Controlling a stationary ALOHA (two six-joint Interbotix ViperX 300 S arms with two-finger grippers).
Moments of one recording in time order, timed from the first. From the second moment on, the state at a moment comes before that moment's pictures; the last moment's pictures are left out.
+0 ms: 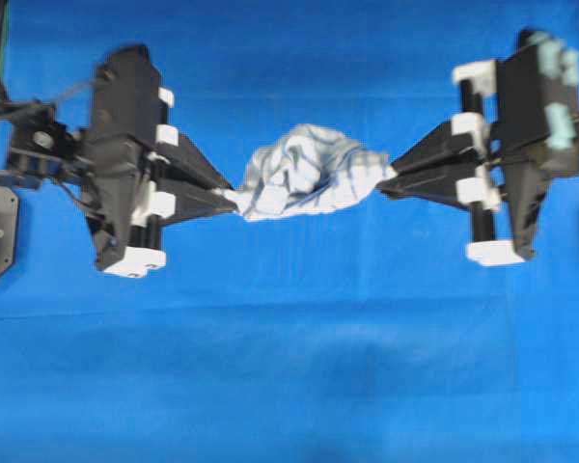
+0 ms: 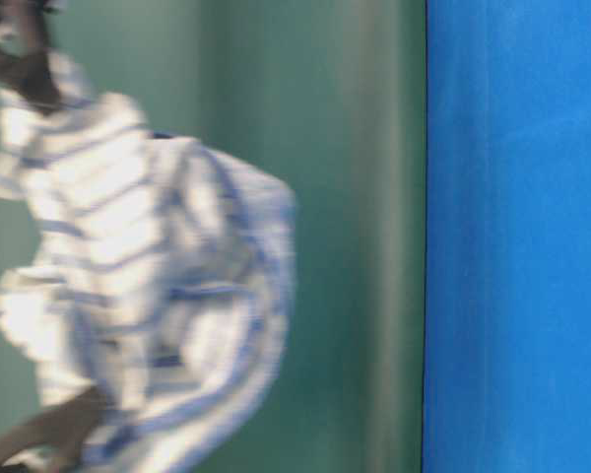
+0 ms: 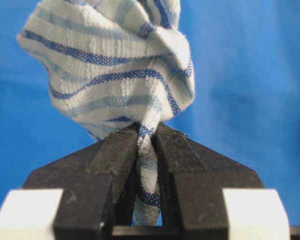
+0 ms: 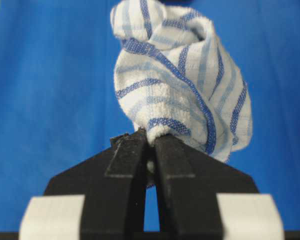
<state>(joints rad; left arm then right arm) -0.03 -0.46 0.55 -0.03 0.35 -0.10 0.03 -0.50 0.55 -0.03 0.36 0.08</state>
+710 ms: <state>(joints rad) 0.02 -0.50 0.50 -0.02 0.40 0.01 0.03 -0.50 0.50 -0.06 0.41 0.06</state>
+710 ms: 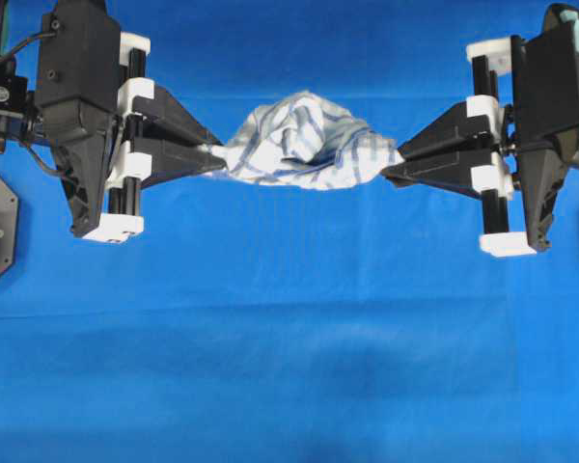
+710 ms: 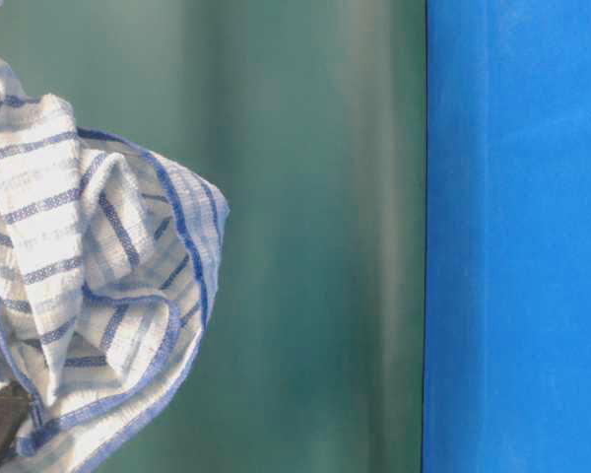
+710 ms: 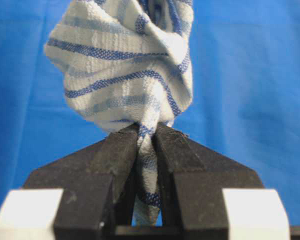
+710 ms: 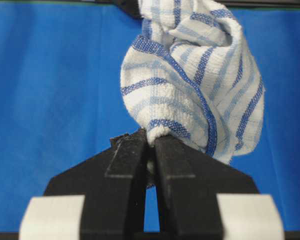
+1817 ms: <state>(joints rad) -0.02 -0.33 0.70 -0.02 0.14 -0.04 0.10 -0.30 0.64 -0.05 0.35 0.15</state>
